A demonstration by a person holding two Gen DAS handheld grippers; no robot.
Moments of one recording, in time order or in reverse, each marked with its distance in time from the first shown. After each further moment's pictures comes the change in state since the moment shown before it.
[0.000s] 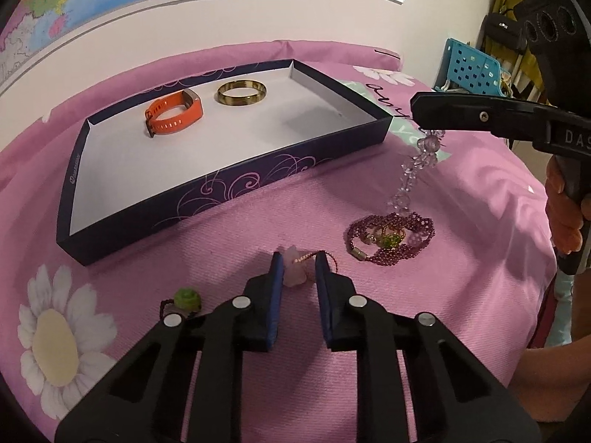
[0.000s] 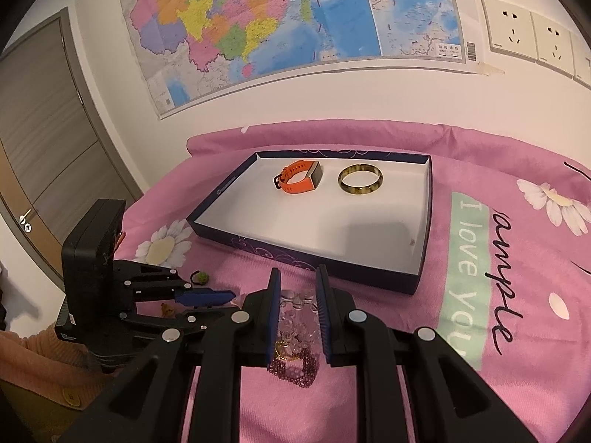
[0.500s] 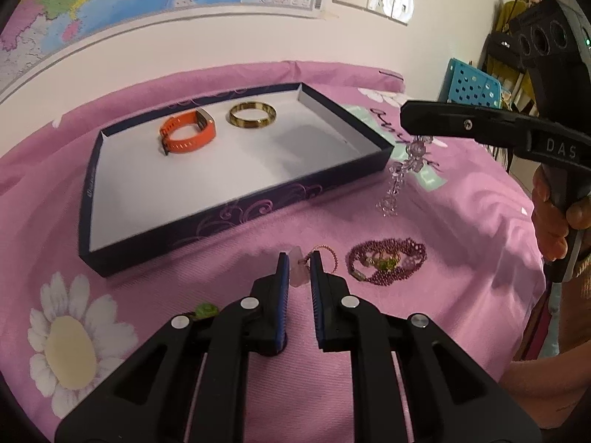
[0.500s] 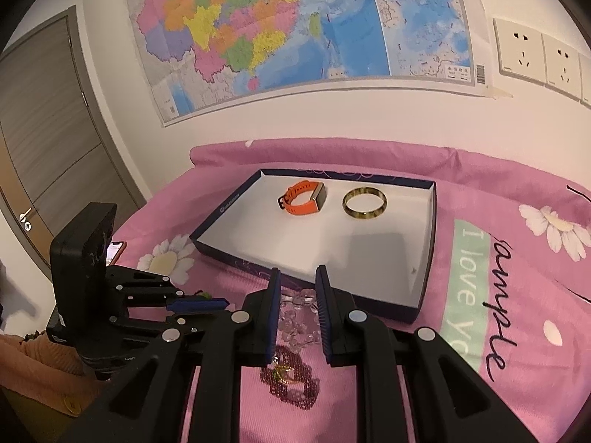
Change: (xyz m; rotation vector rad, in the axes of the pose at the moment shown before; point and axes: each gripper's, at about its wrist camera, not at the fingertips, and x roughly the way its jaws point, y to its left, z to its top) left arm -0.023 0.007 0.010 -0.038 -0.057 -0.003; right arm -0.002 0.006 0.019 -0.030 -0.038 0.003
